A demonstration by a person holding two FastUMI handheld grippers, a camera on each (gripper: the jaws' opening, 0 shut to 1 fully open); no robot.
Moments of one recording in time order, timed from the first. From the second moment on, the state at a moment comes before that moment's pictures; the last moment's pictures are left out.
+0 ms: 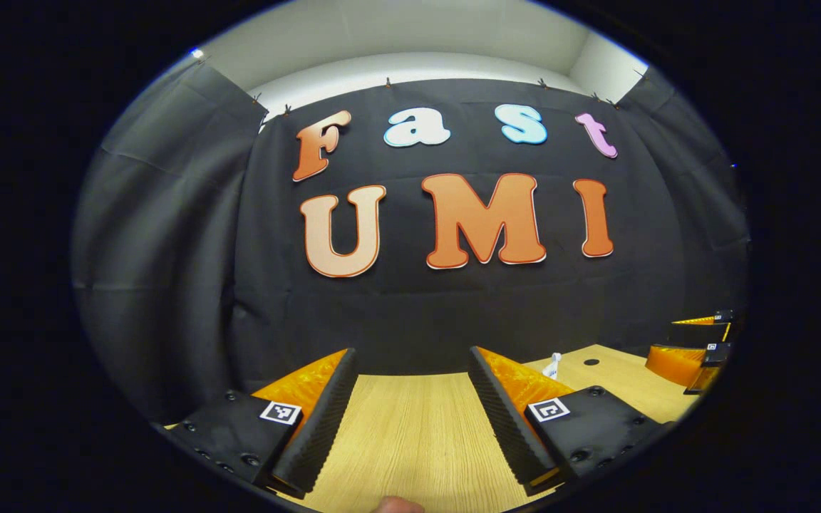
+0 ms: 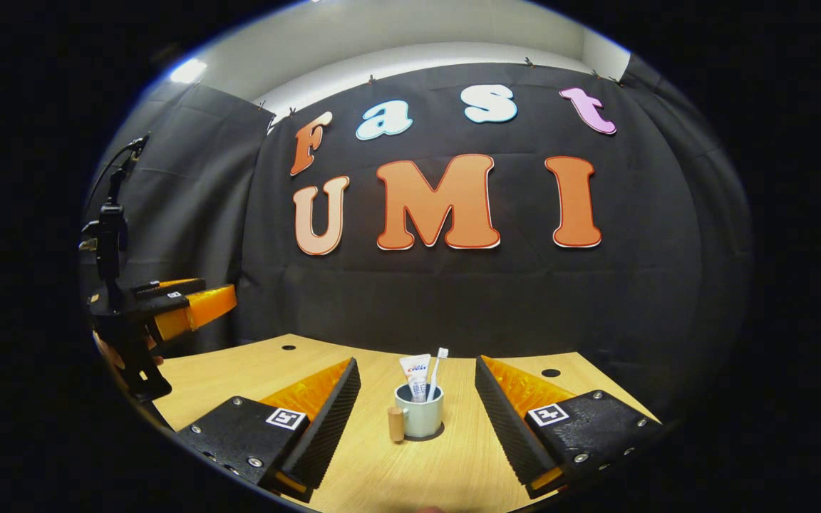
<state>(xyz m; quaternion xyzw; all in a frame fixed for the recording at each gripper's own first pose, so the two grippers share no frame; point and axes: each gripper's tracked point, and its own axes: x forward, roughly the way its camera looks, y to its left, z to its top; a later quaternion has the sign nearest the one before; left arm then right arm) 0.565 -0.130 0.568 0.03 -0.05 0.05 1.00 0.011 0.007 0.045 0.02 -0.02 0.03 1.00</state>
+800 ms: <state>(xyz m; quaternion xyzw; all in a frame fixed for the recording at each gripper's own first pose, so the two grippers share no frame) 0.571 -0.115 0.541 -0.01 -0.05 0.05 1.00 0.017 0.009 0.037 0.00 -0.01 0.03 1.00</state>
